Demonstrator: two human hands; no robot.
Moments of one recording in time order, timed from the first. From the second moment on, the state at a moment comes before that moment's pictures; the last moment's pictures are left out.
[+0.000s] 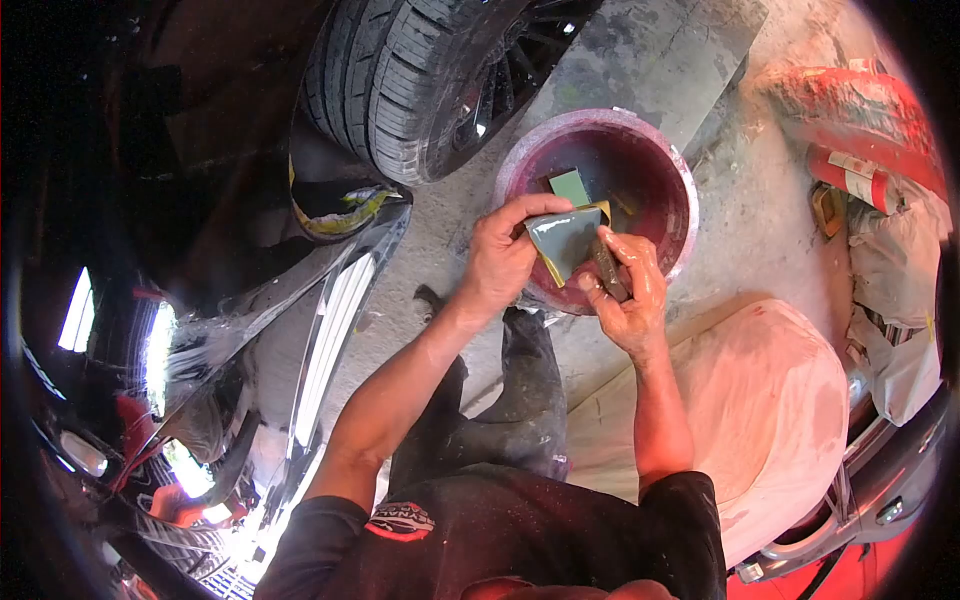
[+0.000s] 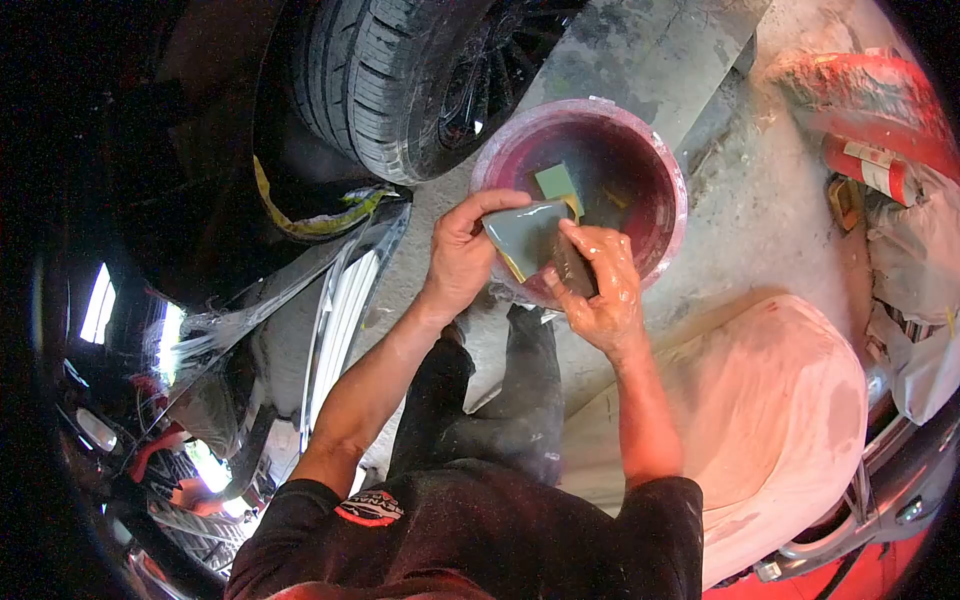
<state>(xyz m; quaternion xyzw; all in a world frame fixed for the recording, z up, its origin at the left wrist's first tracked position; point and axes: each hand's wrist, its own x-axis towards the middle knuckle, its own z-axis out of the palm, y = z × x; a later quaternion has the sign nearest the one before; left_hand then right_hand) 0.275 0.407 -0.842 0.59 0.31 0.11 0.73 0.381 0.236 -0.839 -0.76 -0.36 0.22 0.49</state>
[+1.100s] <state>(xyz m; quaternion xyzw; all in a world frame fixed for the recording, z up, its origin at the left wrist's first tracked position) 0.256 0.410 -0.841 0.61 0.39 0.05 0.69 0.397 0.252 -0.860 -0.66 0.05 0.41 0.63</state>
